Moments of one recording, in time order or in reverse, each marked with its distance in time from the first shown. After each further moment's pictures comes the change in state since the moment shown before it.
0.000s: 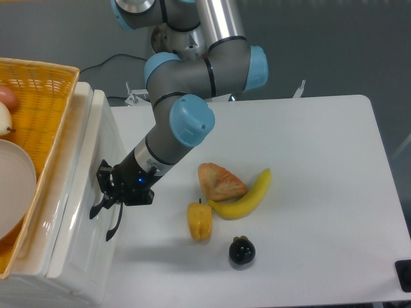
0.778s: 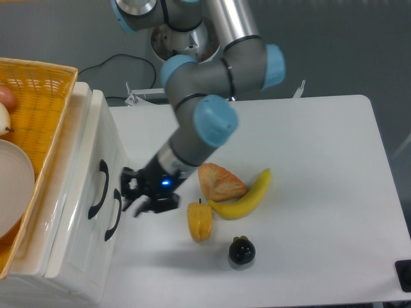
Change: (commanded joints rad) arm 0.198 -0.009 0.052 0.008 0.024 0.103
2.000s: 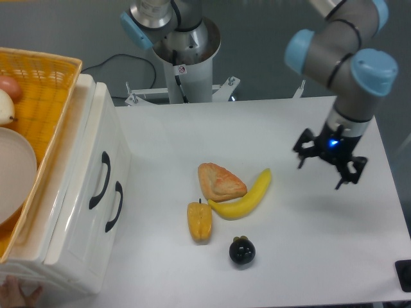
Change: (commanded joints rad) arm 0.425 -0.113 0.052 0.008 0.549 1.025
